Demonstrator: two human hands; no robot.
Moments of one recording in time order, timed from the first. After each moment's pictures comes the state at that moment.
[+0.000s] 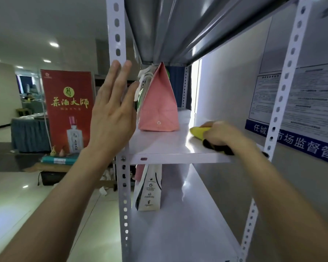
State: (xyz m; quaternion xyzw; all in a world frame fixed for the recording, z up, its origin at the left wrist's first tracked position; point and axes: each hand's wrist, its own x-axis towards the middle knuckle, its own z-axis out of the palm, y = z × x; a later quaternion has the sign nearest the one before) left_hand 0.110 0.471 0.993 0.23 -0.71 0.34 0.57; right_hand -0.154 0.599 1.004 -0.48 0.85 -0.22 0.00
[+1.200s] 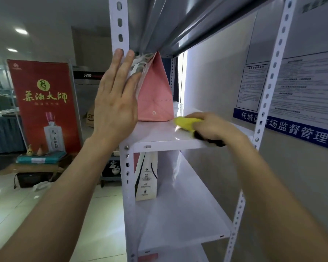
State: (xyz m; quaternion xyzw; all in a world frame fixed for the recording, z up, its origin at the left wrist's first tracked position) left_hand 0.107 0.456 0.988 0.13 -0.72 0.29 0.62; right_hand -0.113 0.620 0.990 -0.50 0.80 -0.33 0.03
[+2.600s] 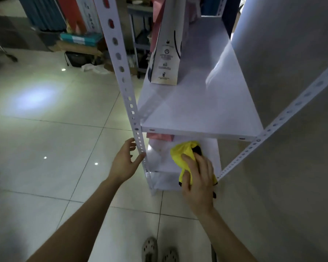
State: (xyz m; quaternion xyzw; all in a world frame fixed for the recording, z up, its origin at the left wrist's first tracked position) left_hand 0.174 0.554 0.458 0.53 -0.72 -0.35 0.27; right_hand -0.056 0.720 0.485 -0.58 0.69 -0.43 -0.04
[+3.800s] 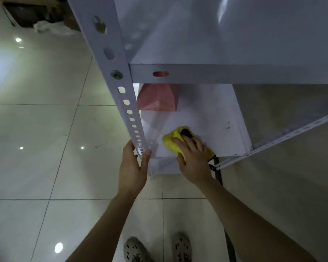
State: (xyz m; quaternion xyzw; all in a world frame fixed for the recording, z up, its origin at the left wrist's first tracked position) left_hand 0.149 0.550 0.263 0.53 -0.65 -0.42 0.33; right_hand -0.068 0.613 0.235 -0.60 0.77 -0.20 0.06
